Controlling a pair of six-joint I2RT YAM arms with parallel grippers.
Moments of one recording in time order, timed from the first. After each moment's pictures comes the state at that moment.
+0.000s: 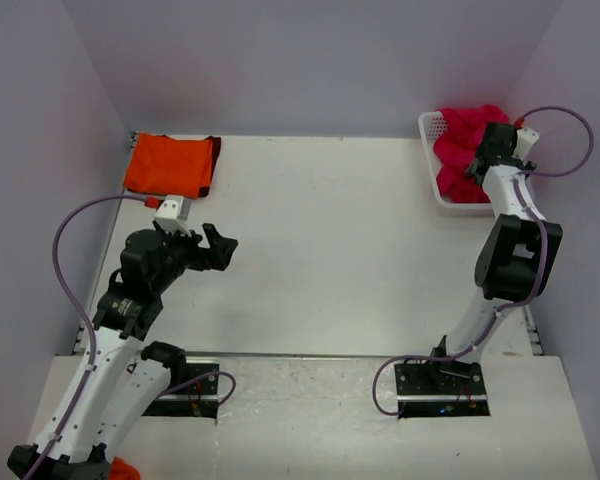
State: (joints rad) left arm -0.28 0.62 0.70 -0.40 0.15 -0.31; right arm -0.23 1.89 1.55 -0.43 0.54 0.37
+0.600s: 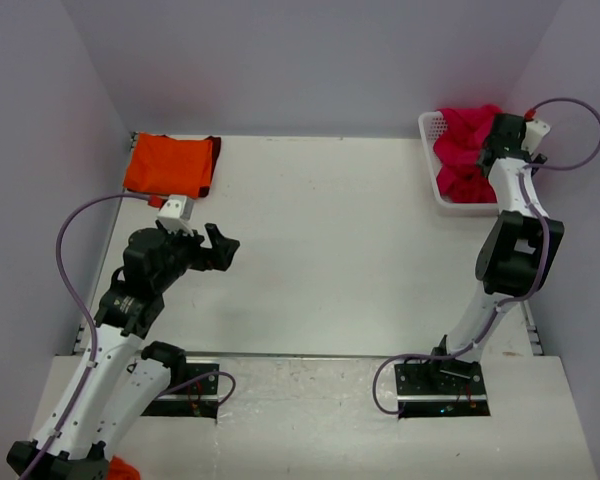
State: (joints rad) left arm -0.29 0.63 0.70 -0.41 0.15 -0.31; right arm -0.25 1.92 1.64 -0.47 0.59 0.37
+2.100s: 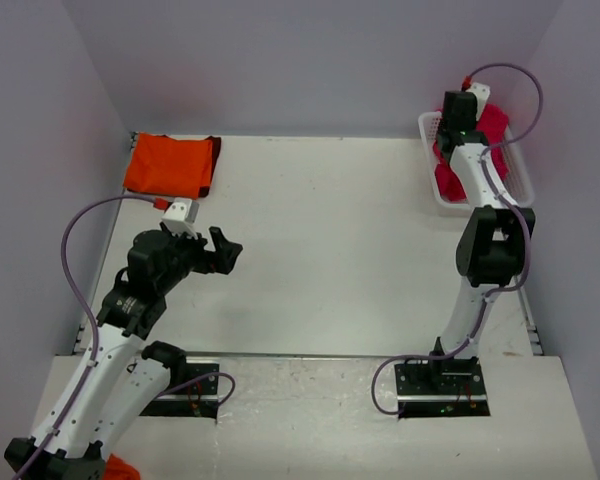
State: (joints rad) left arm -0.32 0.63 0.69 -0.40 0.14 -0.30; right arm -0.04 2.02 1.83 -0.39 0.47 0.24
